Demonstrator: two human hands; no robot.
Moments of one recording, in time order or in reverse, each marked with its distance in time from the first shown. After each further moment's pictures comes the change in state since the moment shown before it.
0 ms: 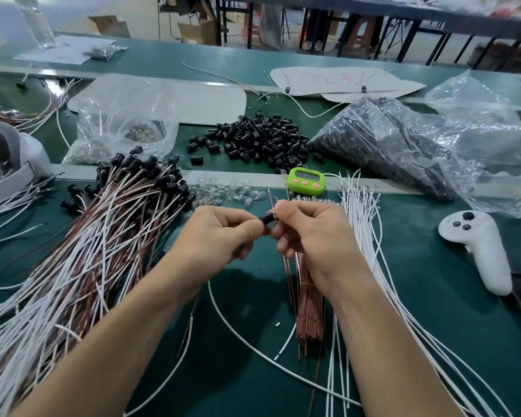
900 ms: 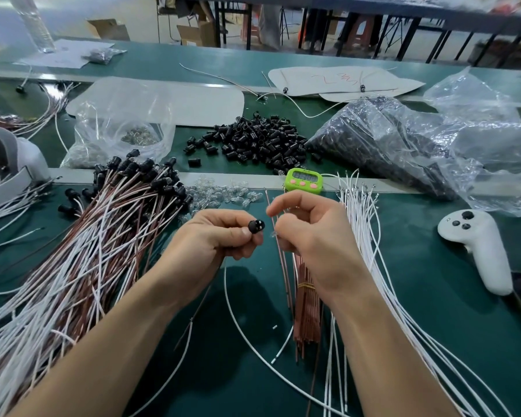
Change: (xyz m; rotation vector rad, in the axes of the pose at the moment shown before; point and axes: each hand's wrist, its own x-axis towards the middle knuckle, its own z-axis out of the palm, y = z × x) left_hand 0.000 -0.006 -0.001 -0.374 -0.177 0.034; right_hand -0.015 -0.013 0.003 -0.138 -0.003 -0.182
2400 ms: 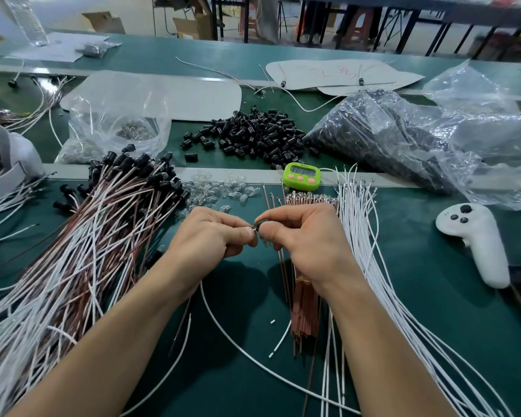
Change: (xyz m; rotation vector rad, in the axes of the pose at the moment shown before) left_hand 0.008 -0.005 0.000 0.340 0.203 -0.147; right_hand 0.010 0.025 -0.003 -0.187 -0.055 0.059
